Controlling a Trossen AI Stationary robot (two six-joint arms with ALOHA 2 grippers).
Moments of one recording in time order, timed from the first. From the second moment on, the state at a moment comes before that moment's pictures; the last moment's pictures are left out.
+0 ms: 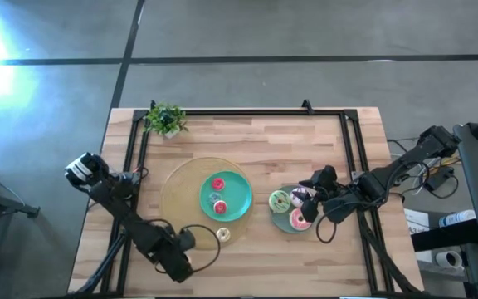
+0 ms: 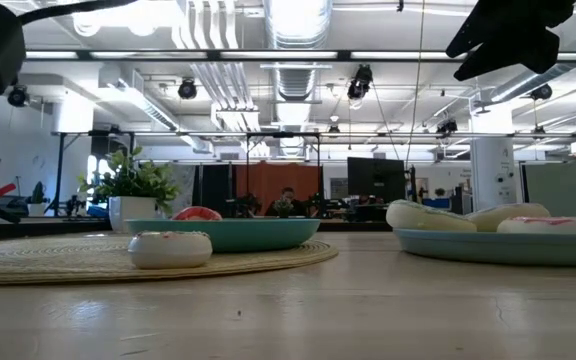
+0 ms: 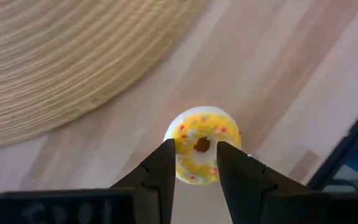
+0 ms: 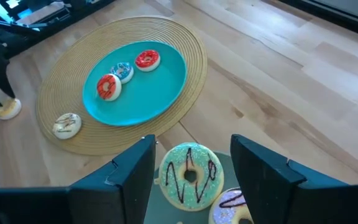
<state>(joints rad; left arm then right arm) -0.79 1.65 1.01 -0.60 -0.02 -1.41 0.55 1.11 0.86 -0.67 0.74 1.04</state>
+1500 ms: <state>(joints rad) 0.07 1.71 1.18 -0.60 -0.09 -0.45 0.55 1.11 0.83 -0.67 0.76 1.18</state>
